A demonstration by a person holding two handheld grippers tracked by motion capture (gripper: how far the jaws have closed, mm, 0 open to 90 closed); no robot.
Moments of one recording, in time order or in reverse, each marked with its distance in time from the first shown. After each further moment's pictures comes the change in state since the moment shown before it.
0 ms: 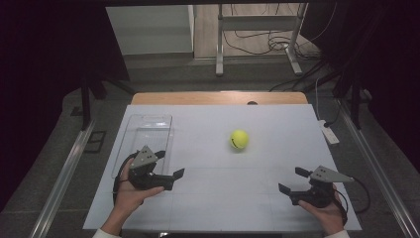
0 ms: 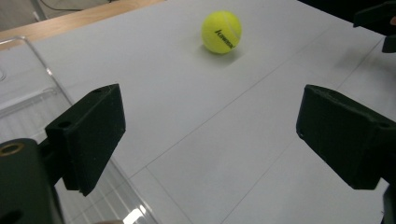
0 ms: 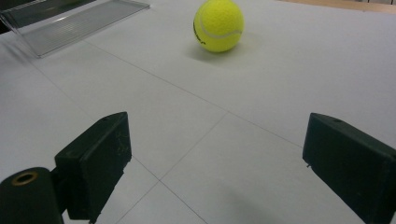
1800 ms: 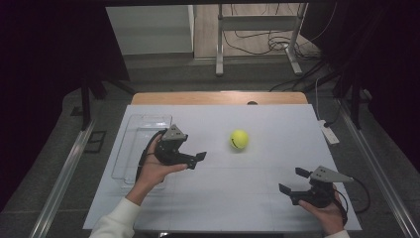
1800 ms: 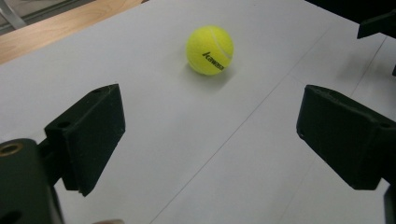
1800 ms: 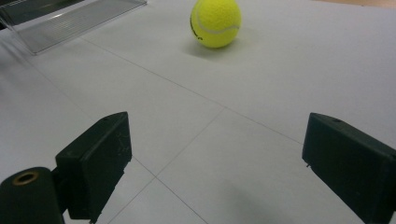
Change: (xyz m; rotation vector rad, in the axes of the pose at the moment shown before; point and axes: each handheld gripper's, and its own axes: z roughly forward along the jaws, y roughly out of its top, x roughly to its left) left arm 0.003 0.057 0.064 0.088 -0.059 0.035; right arm -0.002 -0.002 0.001 0.009 -0.004 0.008
